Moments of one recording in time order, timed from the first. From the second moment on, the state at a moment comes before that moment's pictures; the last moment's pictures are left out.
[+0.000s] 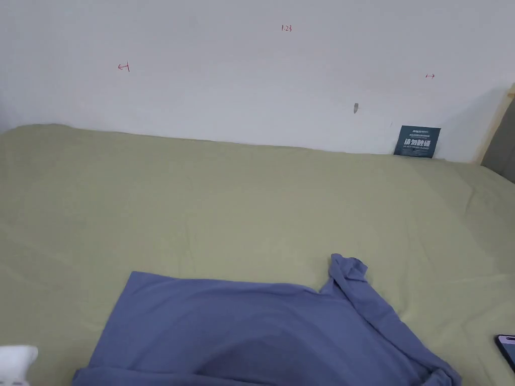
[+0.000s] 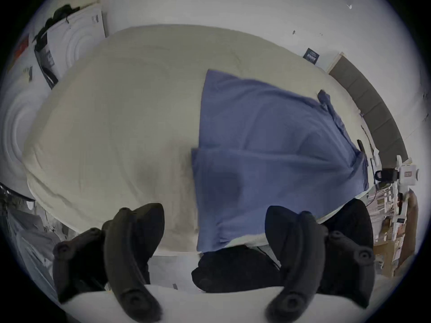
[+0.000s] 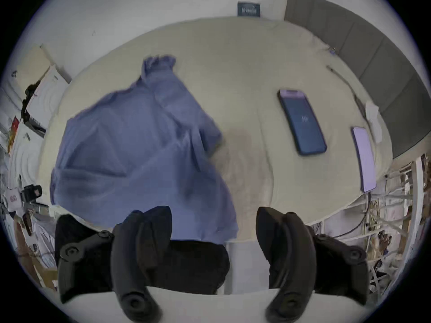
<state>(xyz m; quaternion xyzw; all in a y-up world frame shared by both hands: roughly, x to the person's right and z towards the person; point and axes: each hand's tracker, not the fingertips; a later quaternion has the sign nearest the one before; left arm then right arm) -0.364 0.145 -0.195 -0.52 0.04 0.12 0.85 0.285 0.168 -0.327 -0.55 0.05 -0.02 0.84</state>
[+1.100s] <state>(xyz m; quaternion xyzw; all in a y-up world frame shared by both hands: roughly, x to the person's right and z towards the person) -0.370 0.077 -0.499 -0.55 0.08 0.07 0.83 0.169 0.151 -0.513 -0.51 0.11 0.00 0.85</state>
